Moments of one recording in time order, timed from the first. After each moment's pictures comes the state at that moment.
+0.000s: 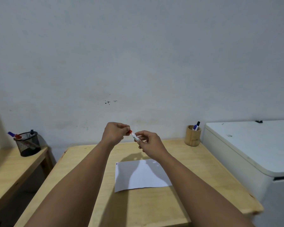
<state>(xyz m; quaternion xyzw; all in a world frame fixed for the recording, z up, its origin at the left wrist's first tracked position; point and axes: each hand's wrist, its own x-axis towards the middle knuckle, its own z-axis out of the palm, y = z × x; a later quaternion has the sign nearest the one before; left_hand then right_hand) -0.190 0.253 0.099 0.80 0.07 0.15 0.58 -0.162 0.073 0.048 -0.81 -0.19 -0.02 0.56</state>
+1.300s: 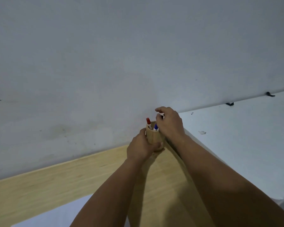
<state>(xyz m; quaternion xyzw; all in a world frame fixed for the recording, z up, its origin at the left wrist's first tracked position) 0.030 -0.029 -0.020 0.91 -0.07 0.05 0.41 0.056 -0.160 0.033 -0.90 0.02 -0.24 0.36</state>
